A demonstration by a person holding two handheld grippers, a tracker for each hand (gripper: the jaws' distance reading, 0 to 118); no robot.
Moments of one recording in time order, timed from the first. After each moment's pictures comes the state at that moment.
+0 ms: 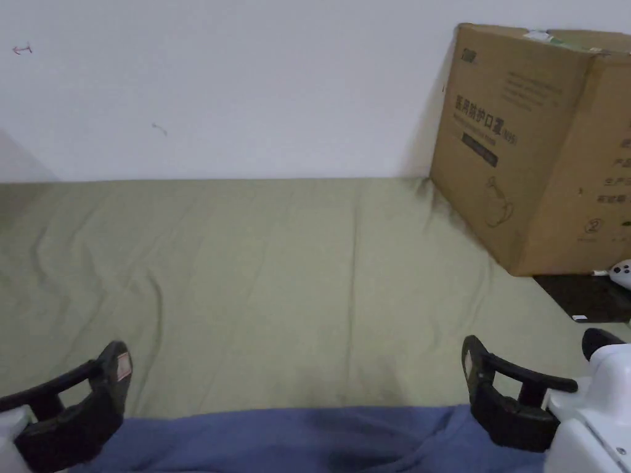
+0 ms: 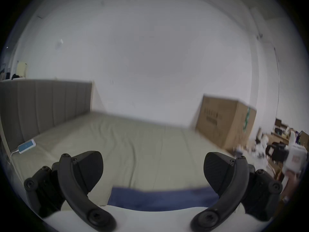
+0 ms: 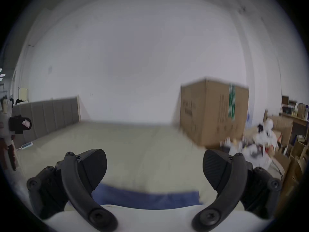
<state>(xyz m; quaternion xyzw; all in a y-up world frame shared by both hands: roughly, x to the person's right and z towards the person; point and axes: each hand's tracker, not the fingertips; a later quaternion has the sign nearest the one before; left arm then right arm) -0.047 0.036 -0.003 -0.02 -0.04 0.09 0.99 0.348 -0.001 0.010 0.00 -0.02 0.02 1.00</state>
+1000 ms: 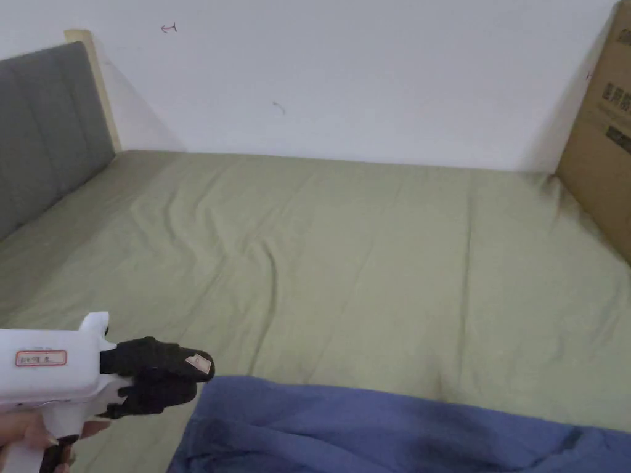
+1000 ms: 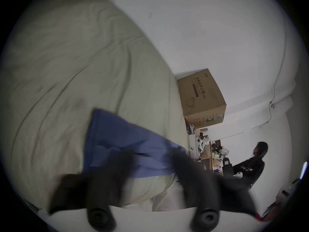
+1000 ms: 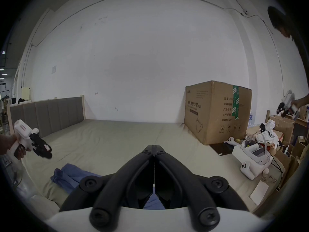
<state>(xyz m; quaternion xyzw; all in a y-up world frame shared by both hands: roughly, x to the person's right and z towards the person) -0.237 -0.085 -0.138 -0.43 -0.22 0.43 0.76 0.327 -0.006 0.017 -0.06 0.00 0.01 1.00</state>
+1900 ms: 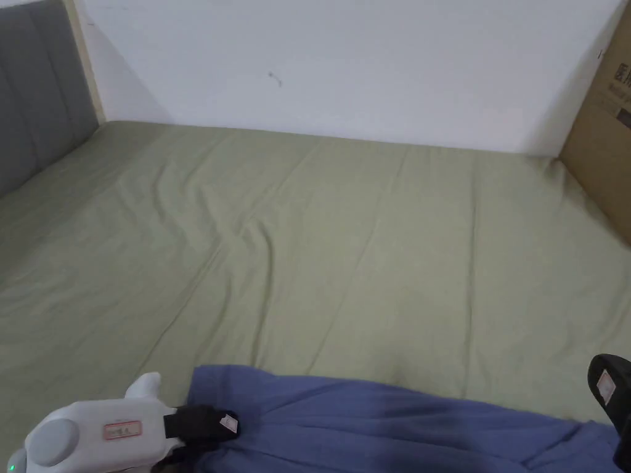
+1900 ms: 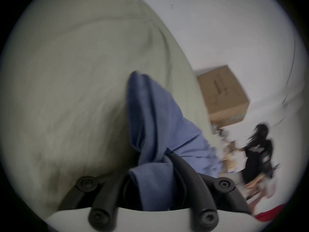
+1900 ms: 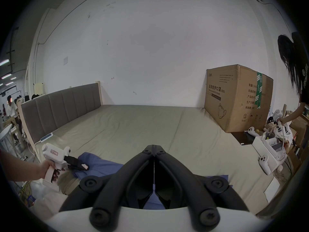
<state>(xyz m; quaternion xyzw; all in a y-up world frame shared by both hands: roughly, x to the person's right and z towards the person) -0.188 -0.188 -0.154 -0.45 -0.16 0.33 0.82 0.286 -0.004 -0.006 -0.15 0.08 0.01 0.99</state>
